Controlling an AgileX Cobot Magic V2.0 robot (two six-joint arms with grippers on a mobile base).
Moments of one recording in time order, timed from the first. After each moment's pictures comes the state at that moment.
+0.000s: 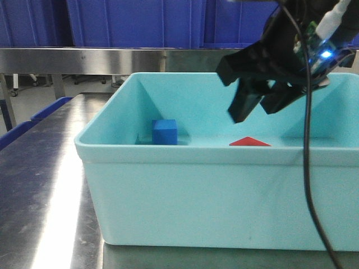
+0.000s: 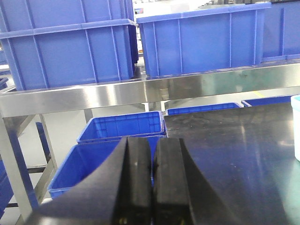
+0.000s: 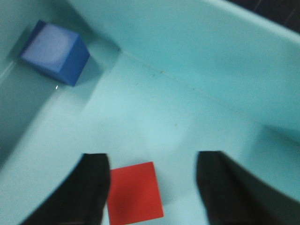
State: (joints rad) left arm -0.11 -0.01 0.01 -0.06 0.00 0.15; right arm 0.54 1.48 -0.96 -0.11 0.46 0.20
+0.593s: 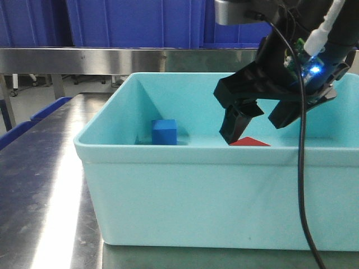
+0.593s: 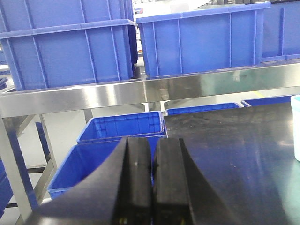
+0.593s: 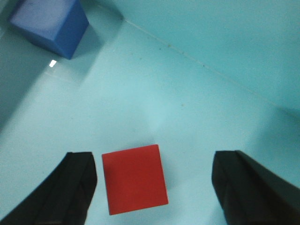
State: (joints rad) left arm -0.11 -0.01 0.01 -0.06 0.00 0.15; right arm 0.56 1.52 -0.96 -0.12 0.50 0.20
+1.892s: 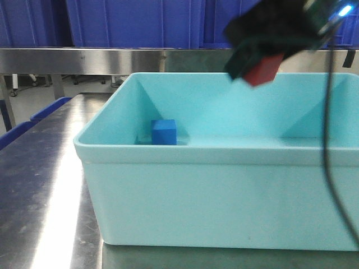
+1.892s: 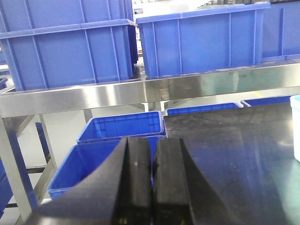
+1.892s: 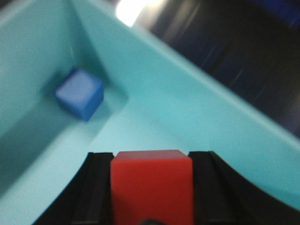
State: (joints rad) left arm -0.11 -0.01 0.01 -0.06 0.00 0.15; right arm 0.55 1.30 -0.90 -0.26 0.32 0.19
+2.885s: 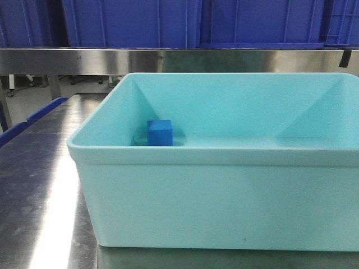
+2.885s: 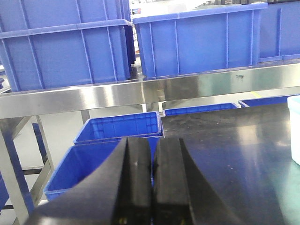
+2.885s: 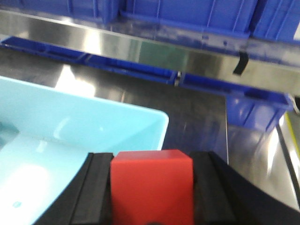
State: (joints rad) left arm -0.11 -0.01 0.01 -0.06 0.00 0.15; right arm 0.19 0.57 -0.42 -0.24 0.19 0.19
